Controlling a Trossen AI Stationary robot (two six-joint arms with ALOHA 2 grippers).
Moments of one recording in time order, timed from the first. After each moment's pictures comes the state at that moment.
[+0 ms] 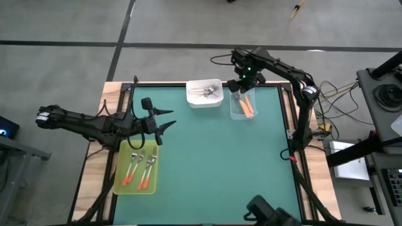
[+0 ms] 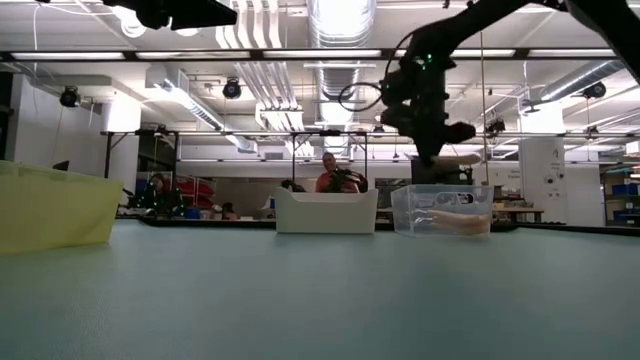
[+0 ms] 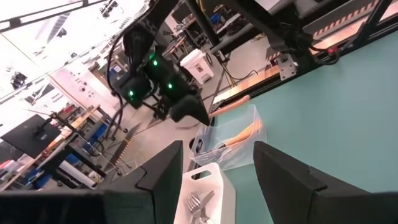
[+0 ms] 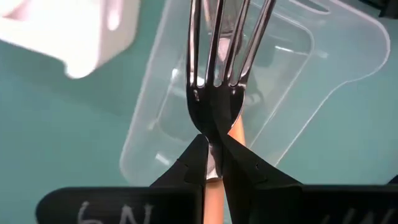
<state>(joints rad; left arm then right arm) -0.14 0.83 0.61 0.13 -0.51 0.59 -0.79 1.91 1.76 -1.36 -0.18 0.40</state>
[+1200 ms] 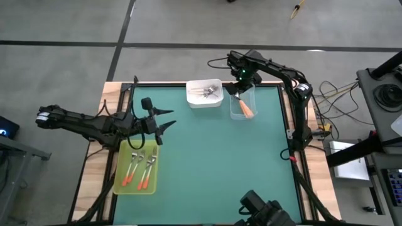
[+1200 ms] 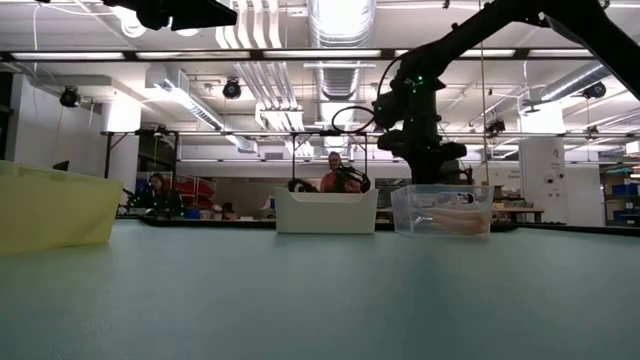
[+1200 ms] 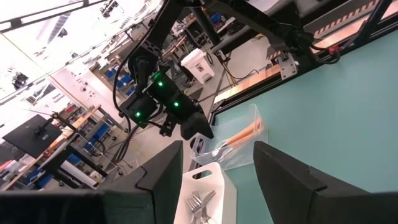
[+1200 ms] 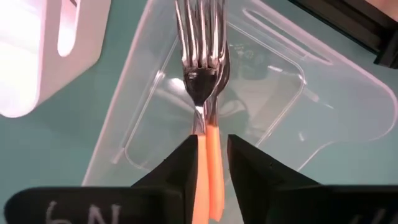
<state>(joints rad) -0.14 0.83 0.61 0.13 -0.52 0.59 -0.81 2.03 1.77 -1.30 -0.10 0.30</state>
